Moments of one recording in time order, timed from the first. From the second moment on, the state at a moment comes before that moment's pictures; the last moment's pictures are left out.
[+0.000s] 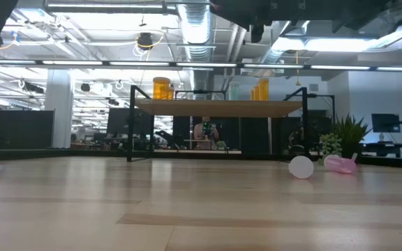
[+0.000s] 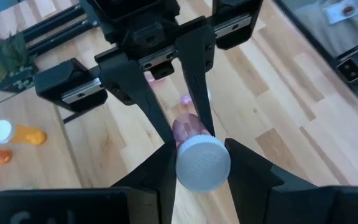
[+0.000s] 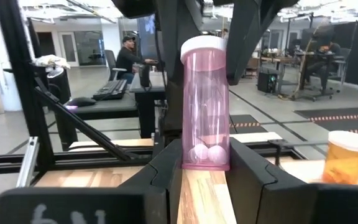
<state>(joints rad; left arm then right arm) 0.12 1.91 2.34 -1.40 0.29 0.56 0.09 1.43 0.72 0.81 0.17 0.02</state>
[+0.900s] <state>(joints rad) 0.53 1.91 2.34 -1.33 0.02 0.39 -0.01 1.42 0.72 0.62 0.16 0.12</state>
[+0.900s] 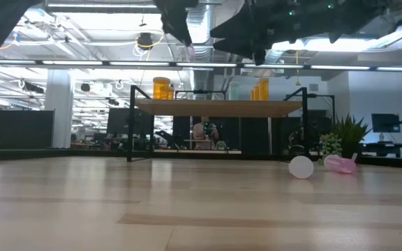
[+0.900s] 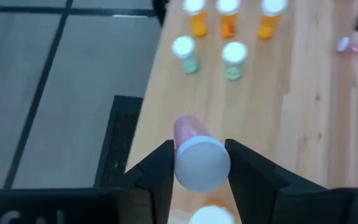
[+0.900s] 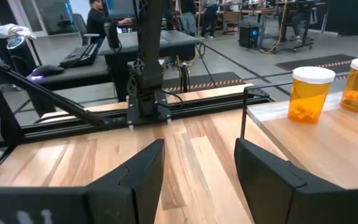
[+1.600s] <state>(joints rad) 0.61 2.07 2.33 -1.29 0.12 0.41 0.00 1.42 0.72 0.49 0.17 0.11</state>
